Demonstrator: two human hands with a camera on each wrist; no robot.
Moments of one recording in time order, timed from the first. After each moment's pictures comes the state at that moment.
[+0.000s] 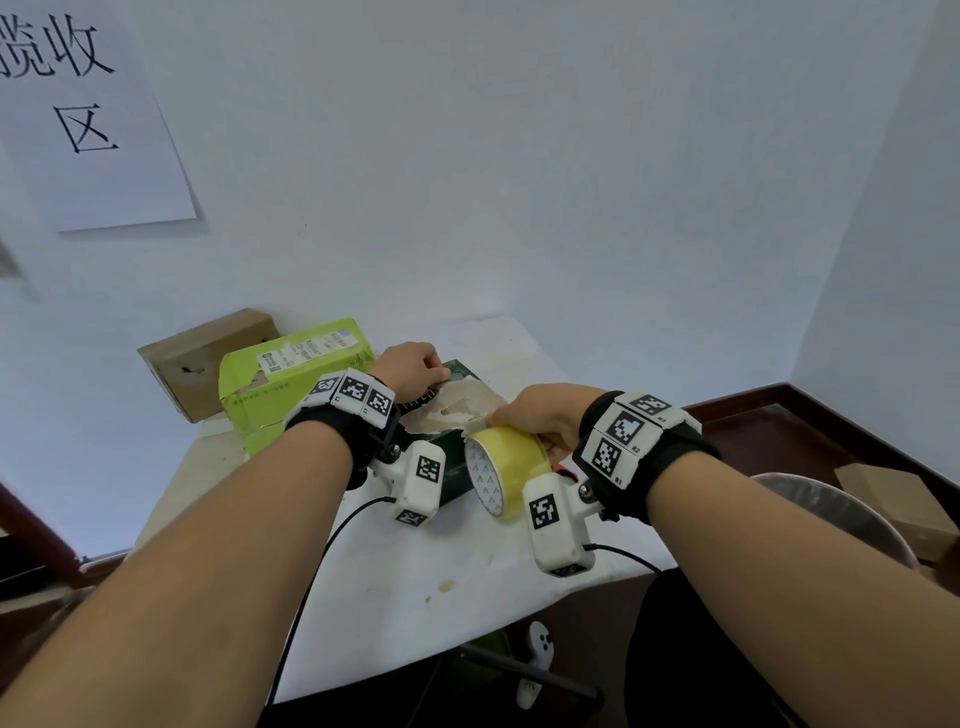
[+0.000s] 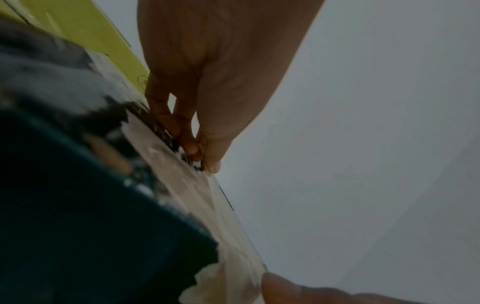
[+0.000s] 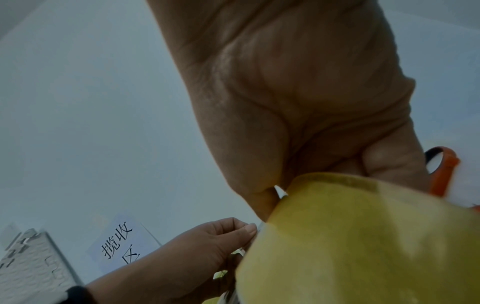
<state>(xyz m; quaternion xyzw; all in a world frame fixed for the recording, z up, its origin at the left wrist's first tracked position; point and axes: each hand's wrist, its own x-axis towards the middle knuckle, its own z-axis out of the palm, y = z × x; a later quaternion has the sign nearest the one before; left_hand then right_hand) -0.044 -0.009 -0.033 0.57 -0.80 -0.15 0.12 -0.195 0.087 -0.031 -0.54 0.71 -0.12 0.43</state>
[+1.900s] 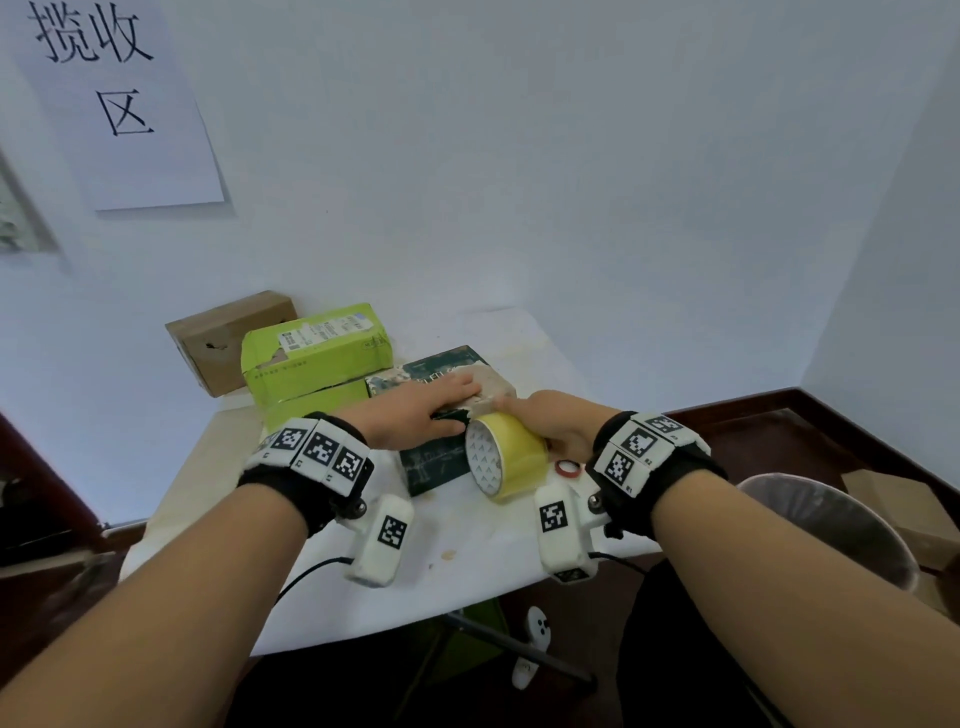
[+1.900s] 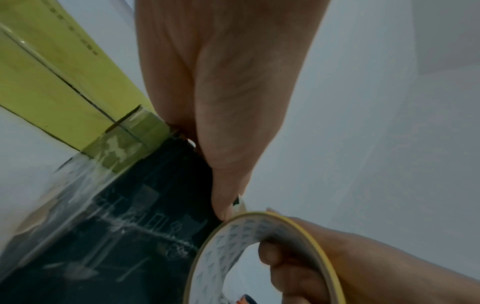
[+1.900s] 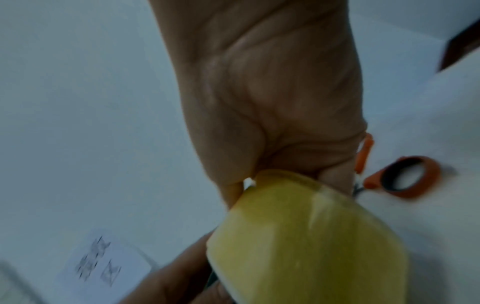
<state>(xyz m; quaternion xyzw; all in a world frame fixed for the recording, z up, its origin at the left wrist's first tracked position) -0.015 0.057 -0.047 0.43 -0.89 -0.14 -0.03 -0.196 0.109 -0.052 -0.48 0.64 -0.27 0.54</state>
